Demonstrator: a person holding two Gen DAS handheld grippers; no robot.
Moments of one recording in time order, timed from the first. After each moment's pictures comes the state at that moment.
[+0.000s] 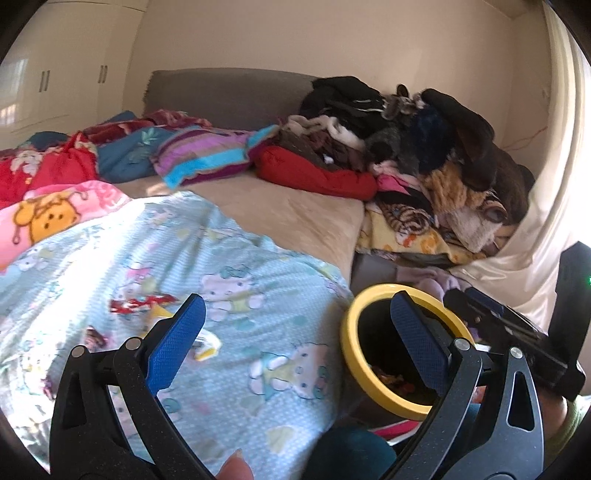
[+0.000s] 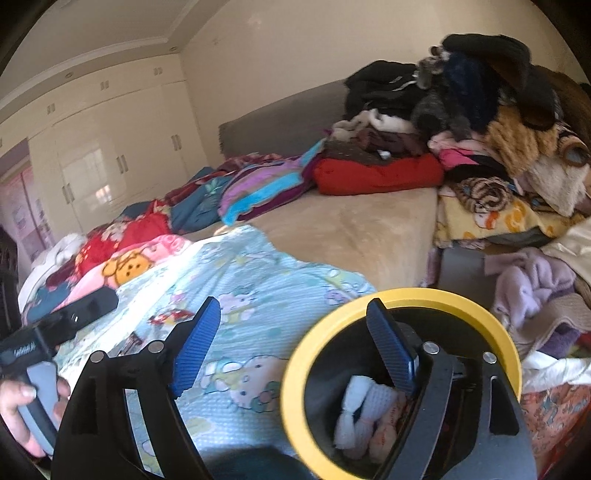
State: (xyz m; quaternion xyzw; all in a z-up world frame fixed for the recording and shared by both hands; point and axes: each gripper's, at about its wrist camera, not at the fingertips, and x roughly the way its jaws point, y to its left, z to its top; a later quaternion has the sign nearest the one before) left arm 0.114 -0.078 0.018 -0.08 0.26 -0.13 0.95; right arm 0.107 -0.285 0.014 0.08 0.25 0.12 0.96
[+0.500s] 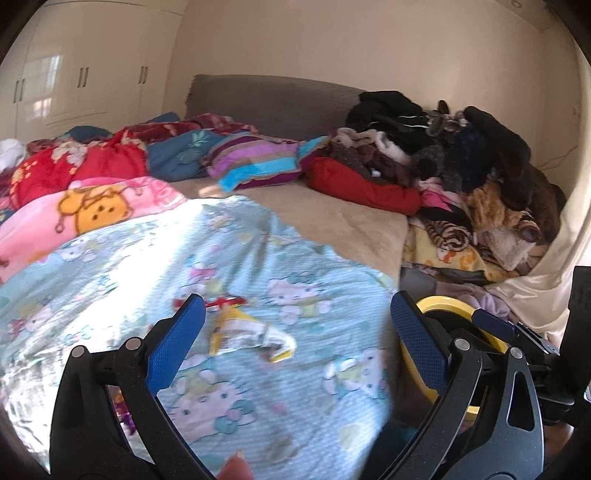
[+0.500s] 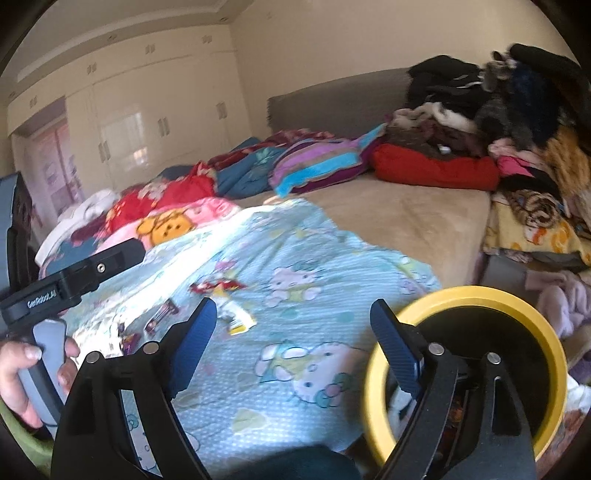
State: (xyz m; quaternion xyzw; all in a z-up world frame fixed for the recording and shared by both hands) left arm 0.106 -0.010 0.011 -0.09 0.26 -0.05 0.96; right arm 0.120 -0.198 -0.001 0.02 0.27 0.21 0.94
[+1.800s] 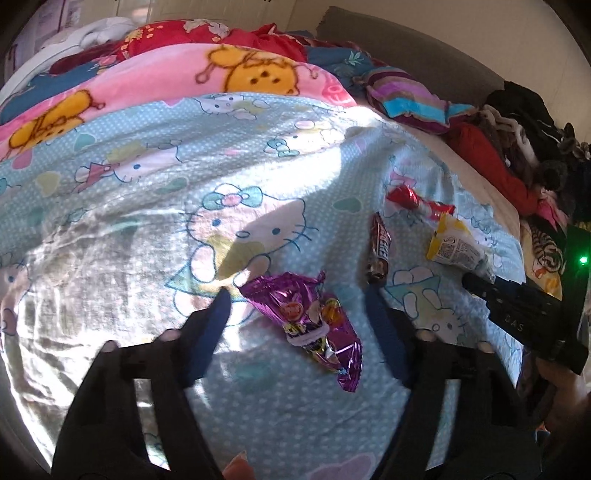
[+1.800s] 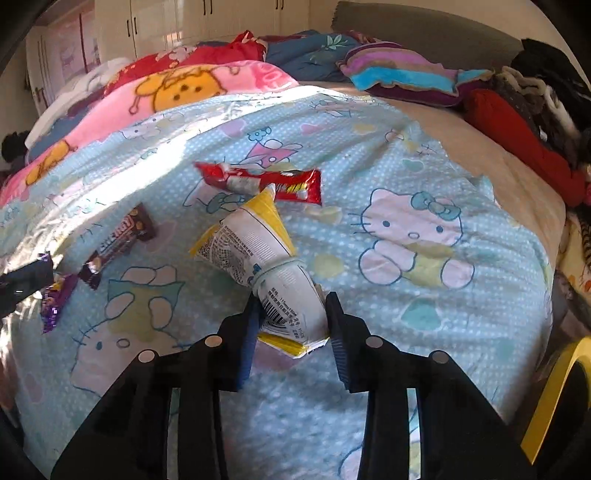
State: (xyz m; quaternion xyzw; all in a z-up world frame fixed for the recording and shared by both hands) left arm 0.084 0.150 -0.111 -0.20 0.39 0.13 0.89; right arm 0.230 -0.034 -0.121 -0.13 0.42 0.25 0.86
